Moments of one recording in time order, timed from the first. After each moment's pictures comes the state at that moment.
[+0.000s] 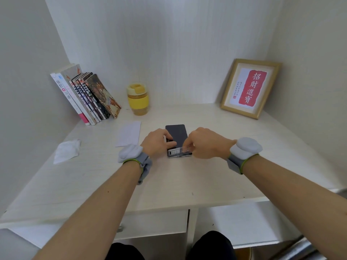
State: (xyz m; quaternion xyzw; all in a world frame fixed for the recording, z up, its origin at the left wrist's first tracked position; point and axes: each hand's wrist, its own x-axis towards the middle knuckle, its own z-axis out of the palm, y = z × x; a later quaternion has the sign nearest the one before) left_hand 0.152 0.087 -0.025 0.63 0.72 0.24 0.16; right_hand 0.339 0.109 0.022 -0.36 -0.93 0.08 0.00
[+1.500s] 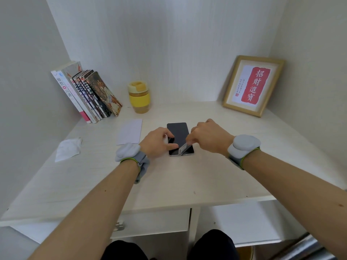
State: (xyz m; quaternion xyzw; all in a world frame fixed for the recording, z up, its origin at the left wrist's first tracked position) left_hand 0.142 0.085 -0.032 0.65 0.69 0.26 0.17; right_hand 0.344 0.145 -0.001 -0.29 -0.94 -0.16 0.02
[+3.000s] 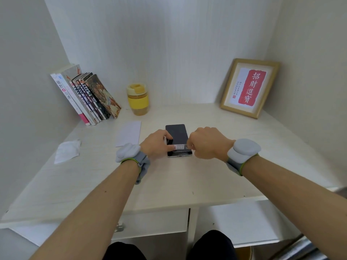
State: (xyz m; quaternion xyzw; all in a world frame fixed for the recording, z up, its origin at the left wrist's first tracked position) left_hand 0.147 0.085 -0.025 0.65 0.71 0.21 0.18; right_hand 0.341 0.092 0.033 -0.38 -0.92 -0.07 -0.05
